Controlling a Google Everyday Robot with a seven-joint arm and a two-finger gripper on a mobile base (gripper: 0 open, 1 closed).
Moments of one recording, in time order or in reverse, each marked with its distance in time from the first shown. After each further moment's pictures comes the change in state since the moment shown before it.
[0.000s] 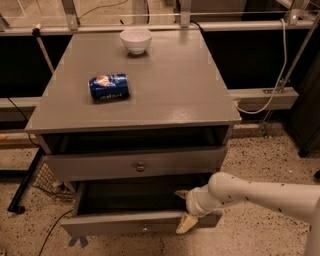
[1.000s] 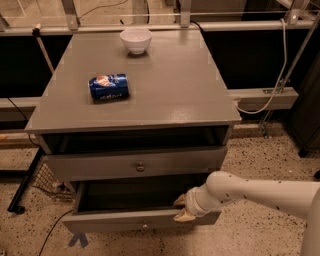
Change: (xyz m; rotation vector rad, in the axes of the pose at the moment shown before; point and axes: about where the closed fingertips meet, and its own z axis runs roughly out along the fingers) arm -0.004 0.001 0.000 -0.018 0.015 -0.014
